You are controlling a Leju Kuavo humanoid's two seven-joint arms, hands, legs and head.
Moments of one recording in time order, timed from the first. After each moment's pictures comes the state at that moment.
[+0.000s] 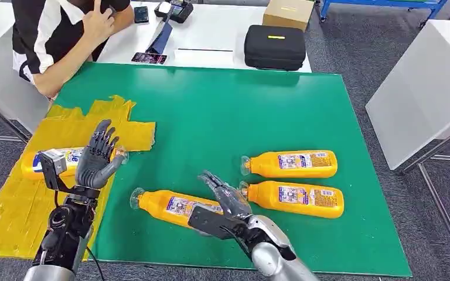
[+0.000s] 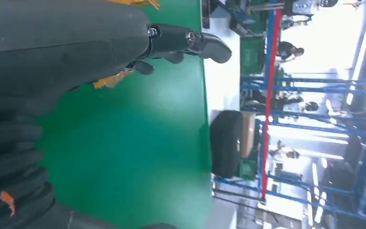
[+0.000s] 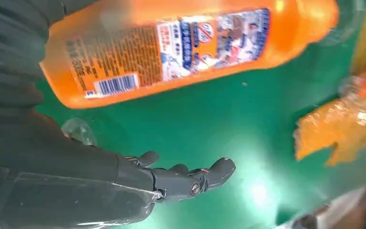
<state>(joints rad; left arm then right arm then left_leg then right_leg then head) -0.32 -0.07 0.15 -0.89 0.05 -0.48 -0.59 -0.18 0.04 0.51 -1.16 0.66 0.11 -0.03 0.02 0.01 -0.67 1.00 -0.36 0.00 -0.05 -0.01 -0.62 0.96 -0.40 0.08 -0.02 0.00</state>
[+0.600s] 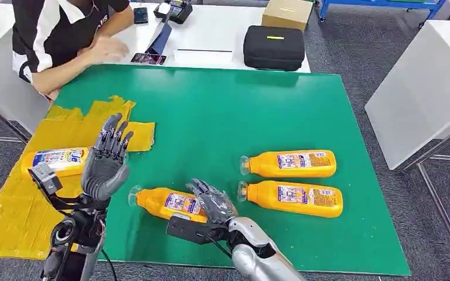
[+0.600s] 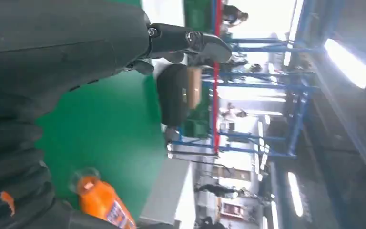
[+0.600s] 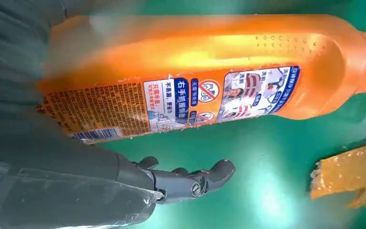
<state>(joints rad) -0.14 -0.11 -0.03 -1.32 0.17 -0.45 -0.54 -0.27 0.14 0.59 -0.90 0.81 0.08 0.00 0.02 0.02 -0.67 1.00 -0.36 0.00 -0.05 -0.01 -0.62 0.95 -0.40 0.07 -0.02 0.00</state>
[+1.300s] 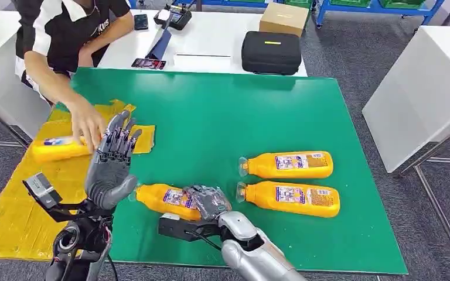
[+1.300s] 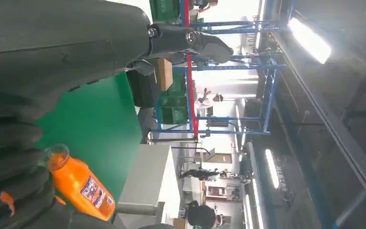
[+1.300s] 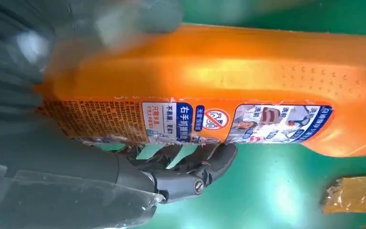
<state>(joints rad) -0.11 -0.11 -0.13 -1.44 0.17 -0.41 -0.55 -0.35 0.18 0.60 -0.69 0.96 0.07 0.07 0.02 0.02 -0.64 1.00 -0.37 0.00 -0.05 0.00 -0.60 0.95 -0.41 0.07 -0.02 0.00</state>
